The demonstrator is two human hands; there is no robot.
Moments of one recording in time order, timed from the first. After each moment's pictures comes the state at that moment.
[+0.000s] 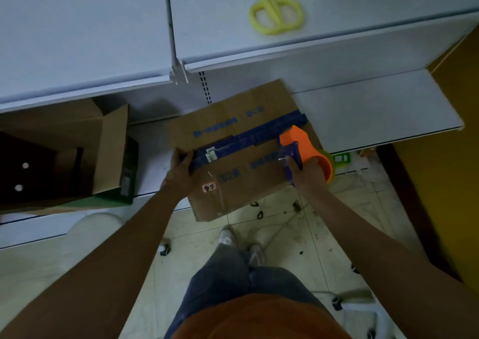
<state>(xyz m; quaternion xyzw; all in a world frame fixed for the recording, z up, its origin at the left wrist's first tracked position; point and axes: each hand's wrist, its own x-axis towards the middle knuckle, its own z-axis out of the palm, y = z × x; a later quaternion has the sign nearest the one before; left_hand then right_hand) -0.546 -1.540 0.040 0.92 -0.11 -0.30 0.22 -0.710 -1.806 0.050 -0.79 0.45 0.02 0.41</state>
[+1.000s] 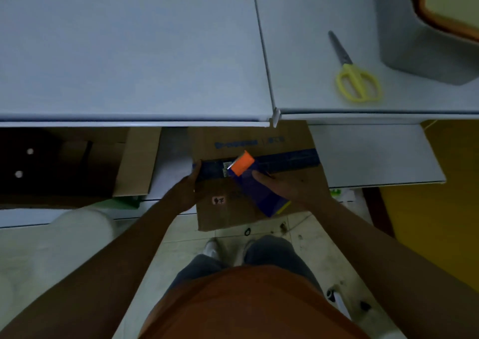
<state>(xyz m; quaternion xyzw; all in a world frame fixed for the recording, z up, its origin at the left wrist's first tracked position) -0.513 -1.490 0.040 0.87 -0.19 -0.35 0.28 -0.612 -1.729 0.156 -0.77 0.29 0.30 0.48</state>
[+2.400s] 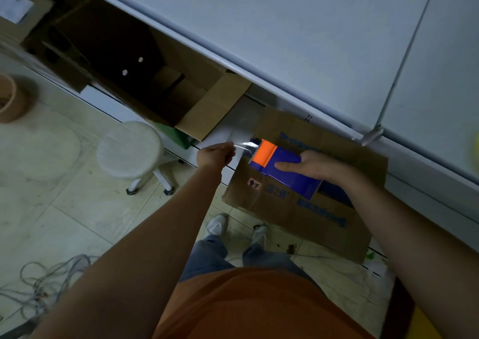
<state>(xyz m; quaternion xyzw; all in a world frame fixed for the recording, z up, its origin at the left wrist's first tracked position) -0.548 -1.498 0.055 0.53 0.45 -0.08 0.72 -0.502 -1.727 0.128 -0.86 0.01 0.47 0.20</state>
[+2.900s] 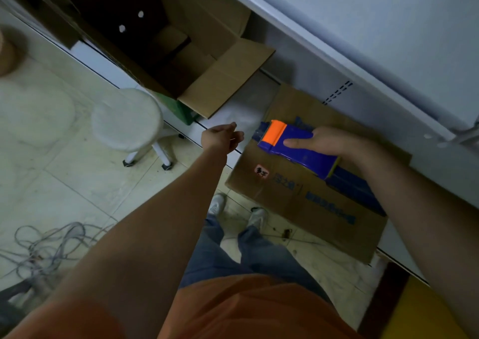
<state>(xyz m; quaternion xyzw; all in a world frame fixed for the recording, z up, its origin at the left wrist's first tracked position) -0.535 -1.492 0.007 0.48 0.50 -0.08 0.71 -0.467 -1.710 0.108 -0.85 0.01 0.49 0.18</state>
